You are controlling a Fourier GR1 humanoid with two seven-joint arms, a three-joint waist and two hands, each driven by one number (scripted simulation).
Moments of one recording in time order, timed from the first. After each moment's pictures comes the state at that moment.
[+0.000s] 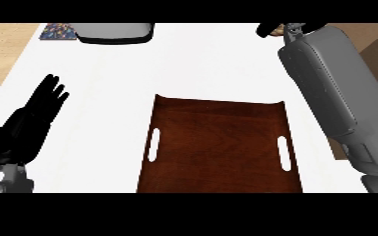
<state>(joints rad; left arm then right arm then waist) -0.04 0.33 0.11 -1.62 0.32 -0.01 0.25 -1.05 -0.32 0.20 -1.02 1.03 0.04 1.02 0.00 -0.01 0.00</state>
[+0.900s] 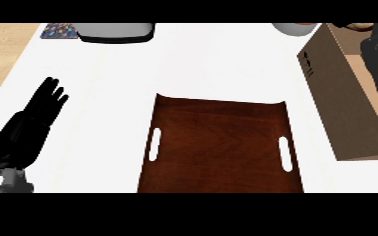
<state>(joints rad) -0.01 0.31 0.13 -1.63 0.30 -0.04 0.24 -0.95 -0.54 0.00 -1.04 1.11 0.05 0.92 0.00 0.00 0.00</state>
